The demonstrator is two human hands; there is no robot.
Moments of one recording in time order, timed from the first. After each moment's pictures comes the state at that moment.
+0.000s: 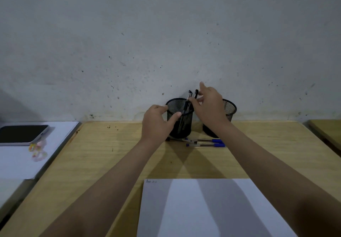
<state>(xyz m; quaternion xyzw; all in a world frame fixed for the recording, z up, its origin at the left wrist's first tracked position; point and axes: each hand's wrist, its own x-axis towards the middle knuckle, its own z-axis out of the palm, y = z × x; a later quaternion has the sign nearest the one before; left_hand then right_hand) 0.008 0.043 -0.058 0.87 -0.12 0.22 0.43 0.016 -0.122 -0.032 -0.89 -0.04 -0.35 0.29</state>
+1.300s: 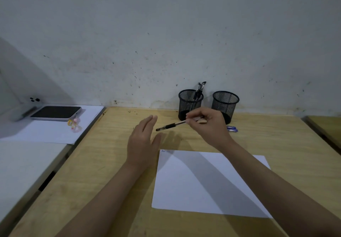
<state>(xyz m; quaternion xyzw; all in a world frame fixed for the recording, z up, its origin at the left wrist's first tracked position) -0.099 0.134 -0.104 0.88 -0.17 0.33 0.29 -0.109 -0.075 -0.044 -0.79 -0.13 -0.21 0.57</state>
